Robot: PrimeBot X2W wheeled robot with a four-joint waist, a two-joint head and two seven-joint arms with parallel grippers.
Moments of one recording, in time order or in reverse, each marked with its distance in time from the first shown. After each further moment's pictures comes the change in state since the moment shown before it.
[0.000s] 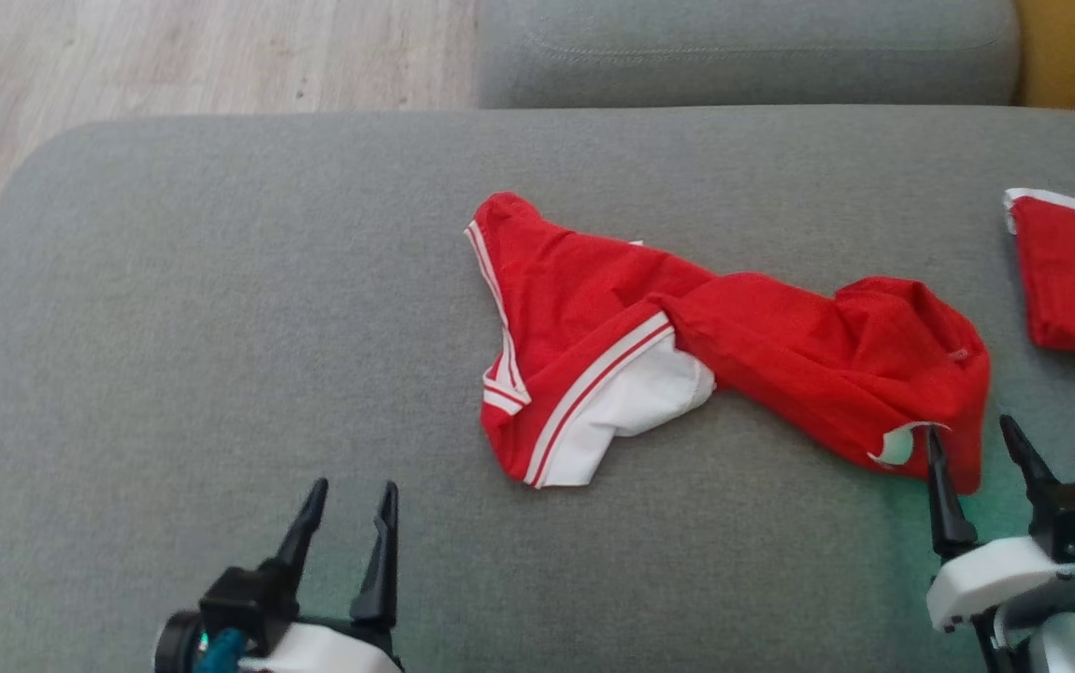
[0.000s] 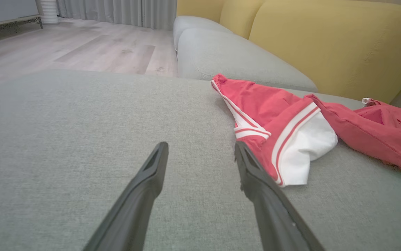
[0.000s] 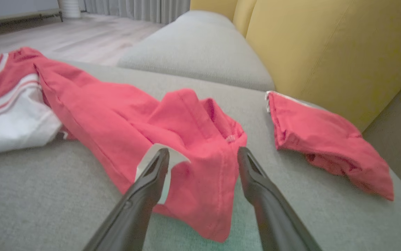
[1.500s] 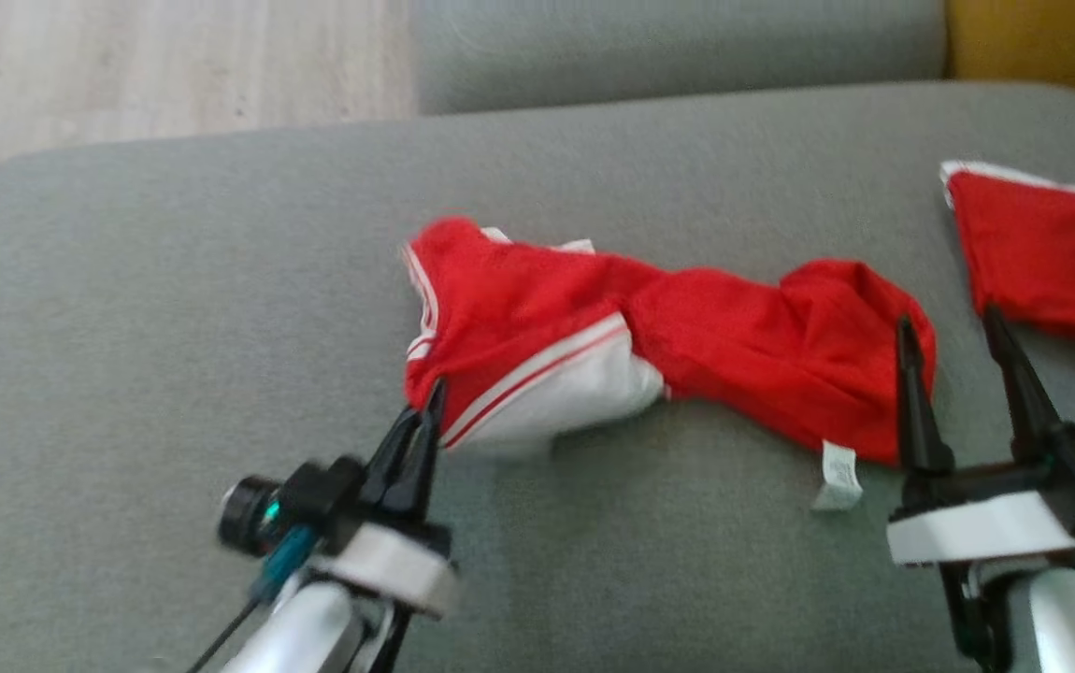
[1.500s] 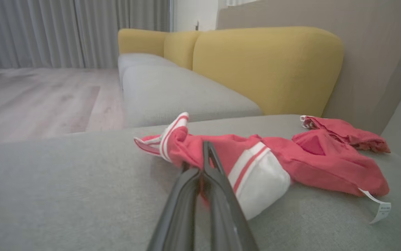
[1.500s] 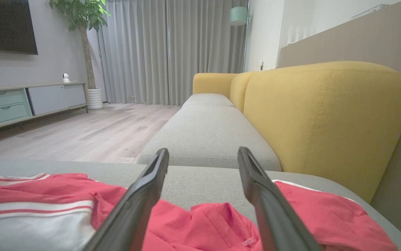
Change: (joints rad) left arm -0.235 -0.138 -0.021 0.185 0.134 -0.146 -0.012; right arm 0.025 0.086 0.084 -0.417 0.105 0.000 0.024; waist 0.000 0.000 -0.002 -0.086
